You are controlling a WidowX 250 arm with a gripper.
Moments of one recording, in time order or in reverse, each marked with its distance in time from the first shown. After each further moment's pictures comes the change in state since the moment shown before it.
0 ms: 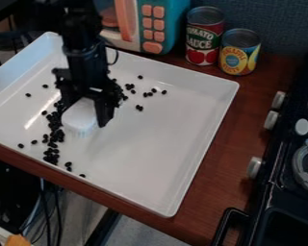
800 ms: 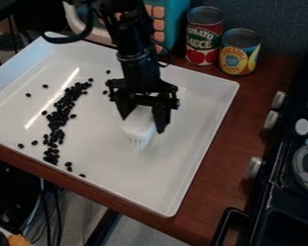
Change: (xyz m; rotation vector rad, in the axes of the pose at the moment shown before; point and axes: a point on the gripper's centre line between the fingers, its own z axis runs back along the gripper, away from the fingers) arm 0.028 -0.074 -0.012 -0.178 -0.015 0.070
